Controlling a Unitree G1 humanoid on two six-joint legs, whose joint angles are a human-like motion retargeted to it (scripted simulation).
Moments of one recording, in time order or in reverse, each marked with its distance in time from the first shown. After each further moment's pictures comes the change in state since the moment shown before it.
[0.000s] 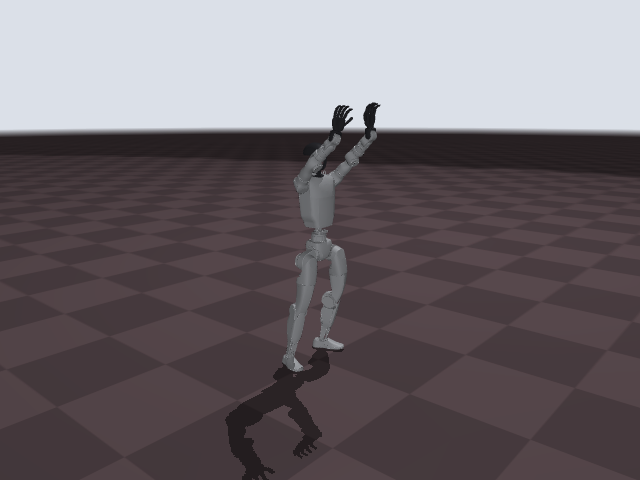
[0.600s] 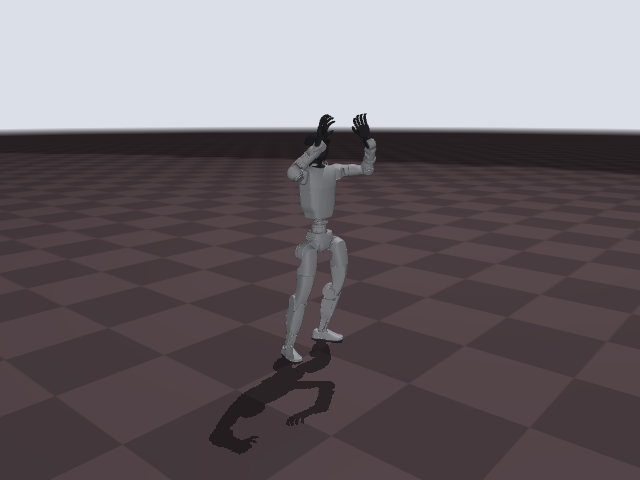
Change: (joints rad) left arm 0.935 0.618 0.846 -1.495 0.301 -0.069 -0.007; right arm 0.710 -0.609 -0.805 -1.270 -0.204 -0.117 -0.012; waist -0.005 0.008 0.075; left_leg 0.049 0.009 0.019 0.037 -0.030 0.003; right_leg 0.042 0.001 0.034 0.016 -0.028 -0.031
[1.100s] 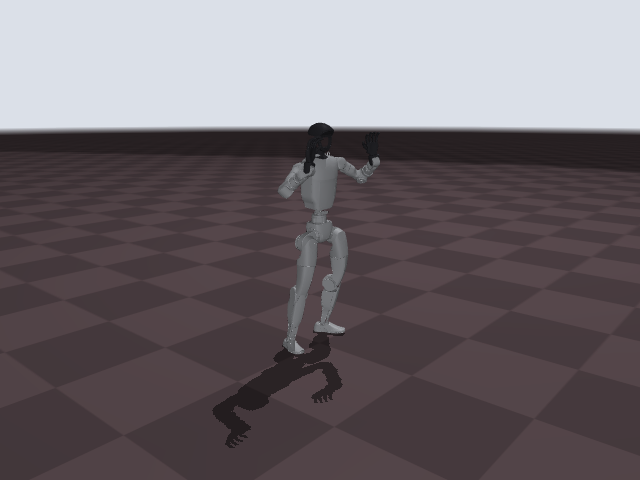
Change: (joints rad) left arm 0.981 -0.132 0.485 -0.377 0.073 -0.040 0.138; right arm 1.299 0.267 -0.926 -0.390 0.003 -0.065 -0.089; waist 0.012 -0.001 0.060; left_leg -0.009 -0.017 0.003 -0.053 0.021 0.016; right_leg -0.038 -0.003 0.014 -0.005 0.013 0.014
